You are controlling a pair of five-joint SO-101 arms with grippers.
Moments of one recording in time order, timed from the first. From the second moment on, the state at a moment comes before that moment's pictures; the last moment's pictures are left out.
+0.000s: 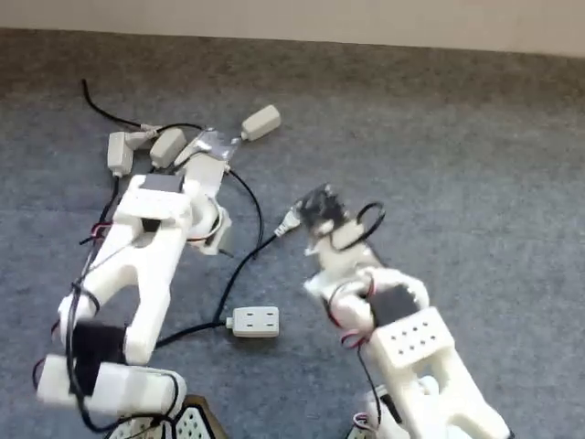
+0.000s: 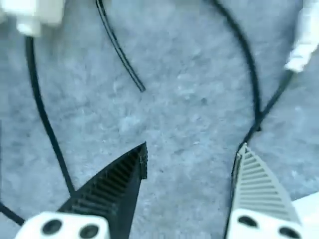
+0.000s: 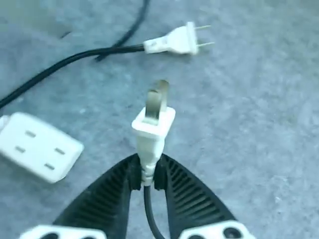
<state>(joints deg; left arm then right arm) 0.4 -5.2 30.7 59.9 -13.1 -31.1 -52.2 65.9 51.5 12.0</state>
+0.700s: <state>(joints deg) 7.1 -73.1 72.3 48.1 -15.2 -49.1 -54.0 67.6 50.5 12.0</state>
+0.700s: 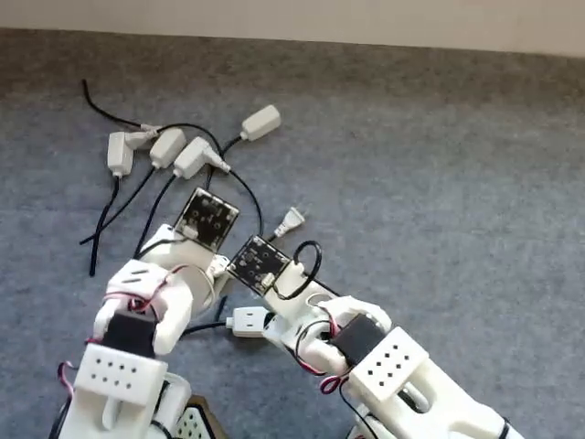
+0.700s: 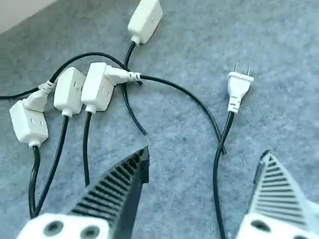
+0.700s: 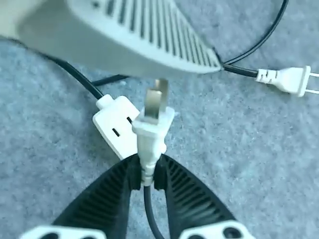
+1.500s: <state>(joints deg) 14.0 -78.8 78.9 48.0 -14.9 -43.0 -53.1 39.7 69.1 11.9</state>
